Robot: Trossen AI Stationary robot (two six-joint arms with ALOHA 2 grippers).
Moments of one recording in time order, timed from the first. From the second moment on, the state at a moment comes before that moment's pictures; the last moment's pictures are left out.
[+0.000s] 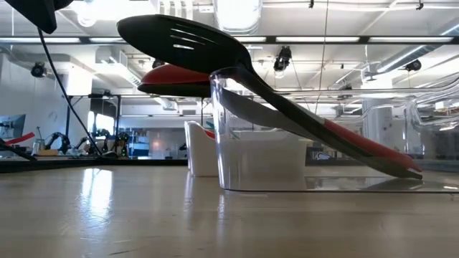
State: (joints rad) left arm -0.81 1.33 1.07 -0.78 -0.45 -0.51; right arm 0.76 1.87 1.64 -0.80 0.48 0.68
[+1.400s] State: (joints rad) left arm -0.67 1.30 1.14 -0.70 -0.74 -0.34; right arm 0.61 1.03 0.52 -0.22 0.40 0.44
